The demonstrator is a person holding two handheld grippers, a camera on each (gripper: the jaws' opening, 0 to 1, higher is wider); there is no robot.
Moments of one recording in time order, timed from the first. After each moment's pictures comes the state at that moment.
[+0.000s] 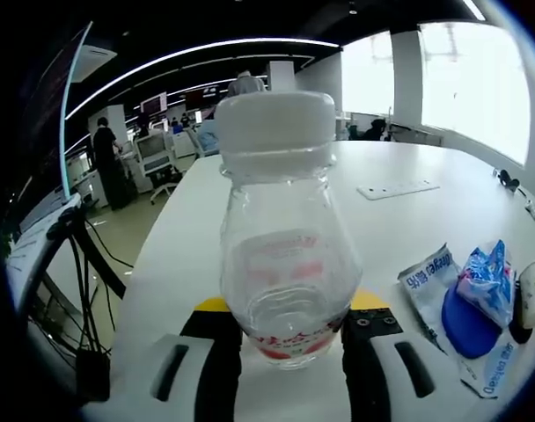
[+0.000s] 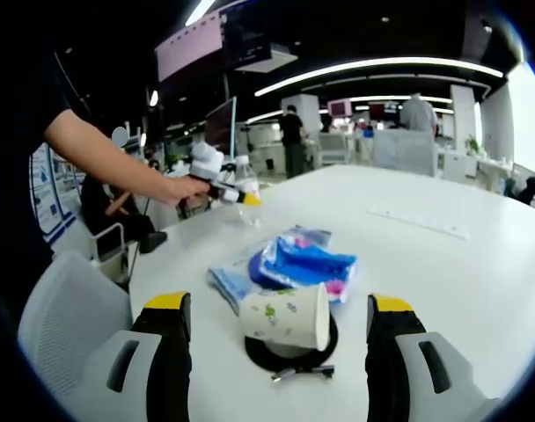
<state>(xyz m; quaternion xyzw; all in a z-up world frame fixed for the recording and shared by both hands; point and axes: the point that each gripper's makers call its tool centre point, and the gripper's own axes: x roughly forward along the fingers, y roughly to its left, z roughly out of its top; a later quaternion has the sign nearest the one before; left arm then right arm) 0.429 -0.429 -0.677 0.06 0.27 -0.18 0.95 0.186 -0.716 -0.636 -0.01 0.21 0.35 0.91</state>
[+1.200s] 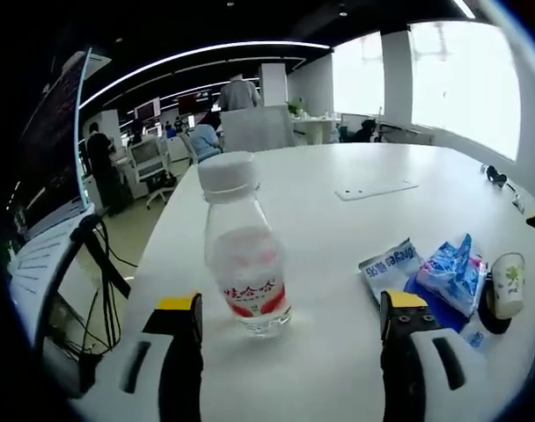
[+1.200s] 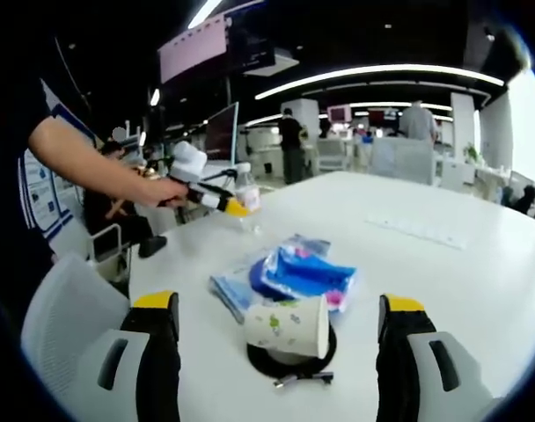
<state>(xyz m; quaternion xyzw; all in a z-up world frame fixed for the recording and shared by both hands) 0.379 -0.442 -0.652 0.08 0.26 -0.20 0.94 0.185 -0.711 -0.619 -0.01 0.20 0.34 0.92</state>
